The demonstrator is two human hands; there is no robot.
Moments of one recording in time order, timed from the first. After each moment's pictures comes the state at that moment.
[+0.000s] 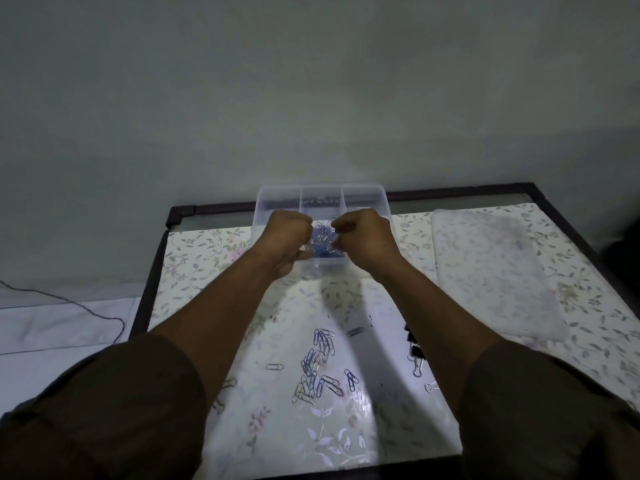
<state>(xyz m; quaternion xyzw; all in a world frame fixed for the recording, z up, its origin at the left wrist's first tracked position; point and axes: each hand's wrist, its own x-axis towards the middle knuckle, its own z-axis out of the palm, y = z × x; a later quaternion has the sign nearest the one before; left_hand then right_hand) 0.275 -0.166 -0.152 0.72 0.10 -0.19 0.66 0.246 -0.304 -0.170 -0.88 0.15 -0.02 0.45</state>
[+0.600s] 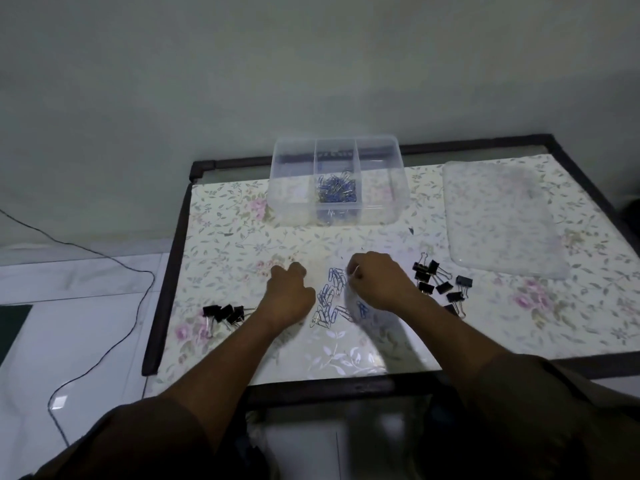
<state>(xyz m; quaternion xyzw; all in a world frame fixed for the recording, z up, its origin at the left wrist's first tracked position) 0.127 -0.098 -0.232 0.92 0.01 -0.25 0.29 0.118 -0.288 -0.232 -0.96 0.03 0.16 0.24</state>
